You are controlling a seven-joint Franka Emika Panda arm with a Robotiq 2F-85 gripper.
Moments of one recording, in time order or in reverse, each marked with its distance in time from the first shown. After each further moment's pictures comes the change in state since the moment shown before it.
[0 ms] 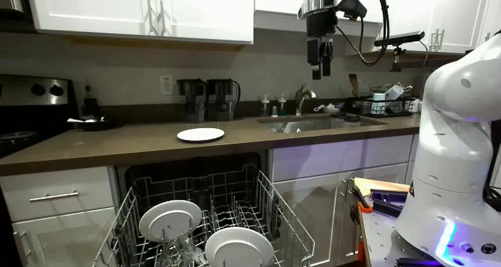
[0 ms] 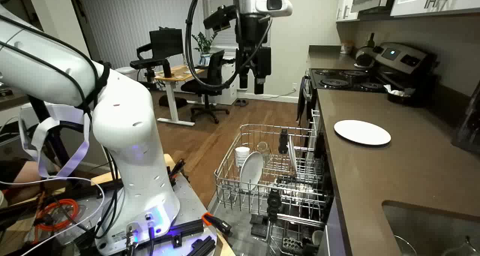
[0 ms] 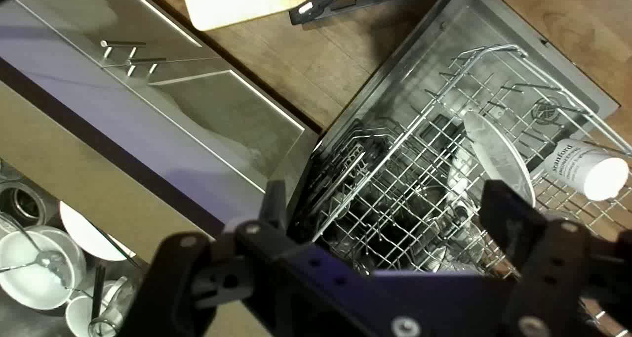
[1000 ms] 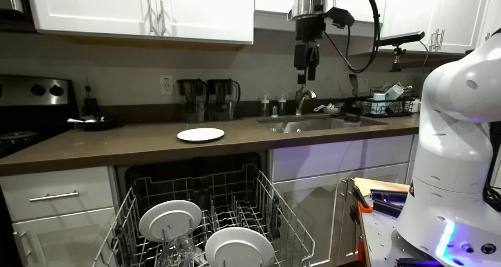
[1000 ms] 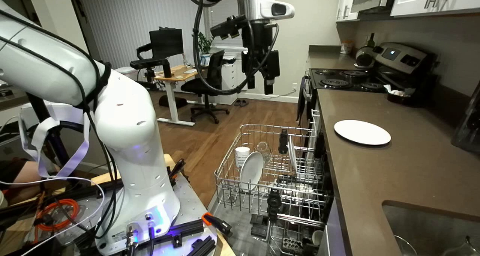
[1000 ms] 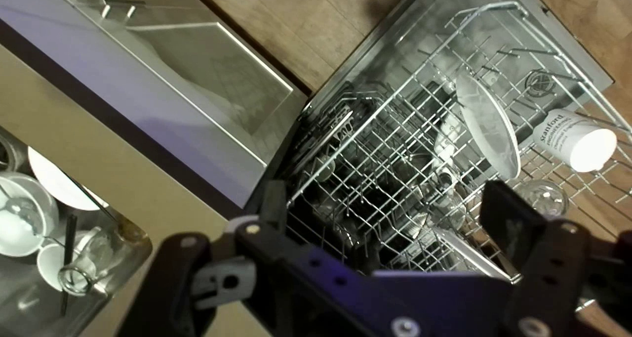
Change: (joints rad) arm 0.057 0.044 -0.009 -0.023 0.001 0.156 0.000
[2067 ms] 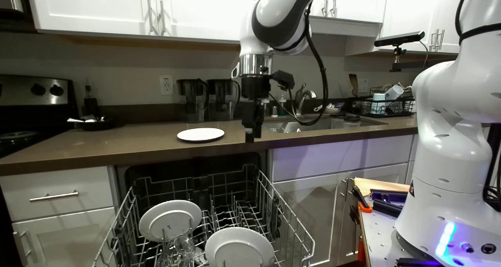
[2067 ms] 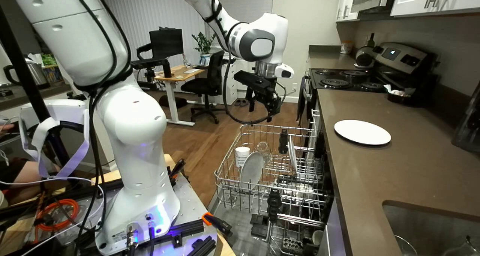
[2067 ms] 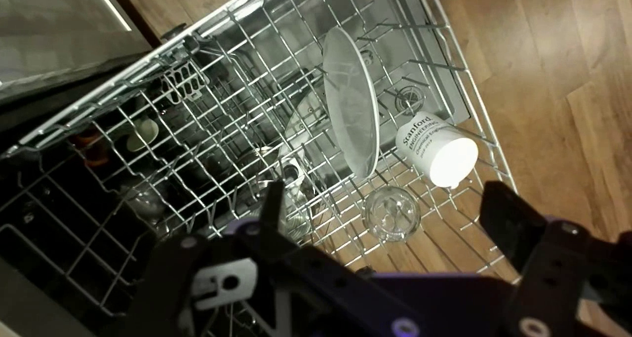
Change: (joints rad) arm 0.246 0.550 -0.028 0.036 0.316 0.454 -0.248
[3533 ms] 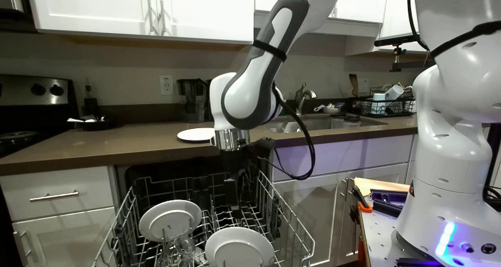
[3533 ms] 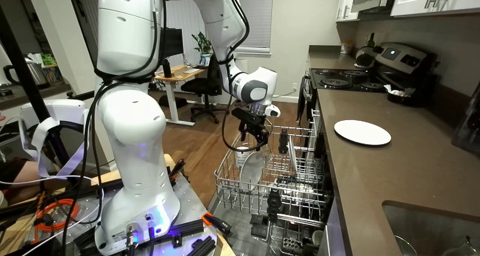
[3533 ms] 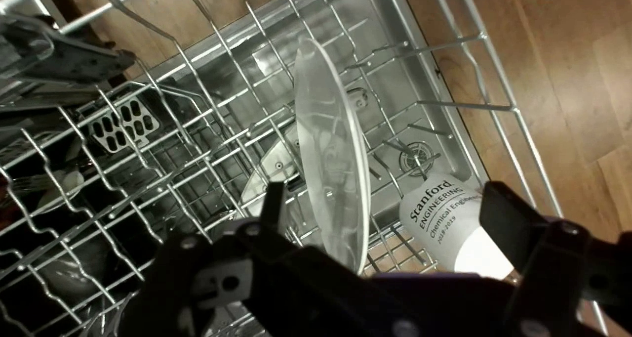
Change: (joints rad) arm -0.013 0.509 0.176 0.102 0.026 0.277 0.070
